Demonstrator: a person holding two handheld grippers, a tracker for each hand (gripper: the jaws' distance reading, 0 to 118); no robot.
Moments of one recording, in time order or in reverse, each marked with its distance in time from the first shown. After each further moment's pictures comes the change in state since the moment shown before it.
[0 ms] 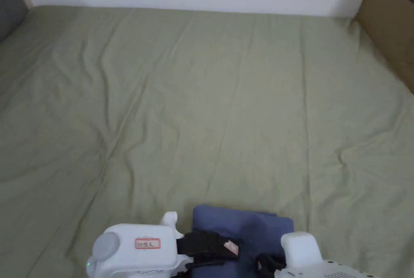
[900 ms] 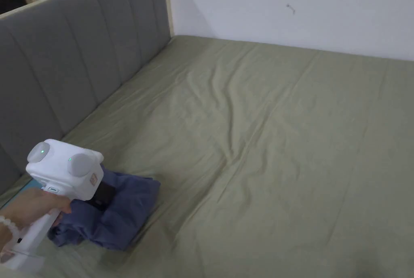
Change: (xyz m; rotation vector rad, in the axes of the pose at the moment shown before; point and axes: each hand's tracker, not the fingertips) left arm -0.059 0.090 0.350 0.235 1.363 -0.241; right arm 0.003 0.015 0.041 0.033 -0.129 -0.102
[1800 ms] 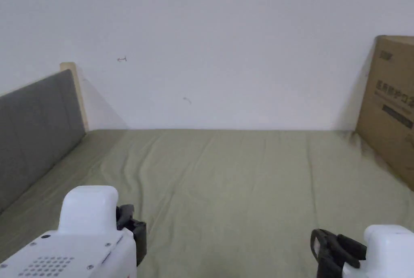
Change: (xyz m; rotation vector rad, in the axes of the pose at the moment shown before) left arm 0.244 -0.130 0.367 0.976 -0.257 0.108; right arm -0.040 0.049 0.186 0.703 0.065 0.078
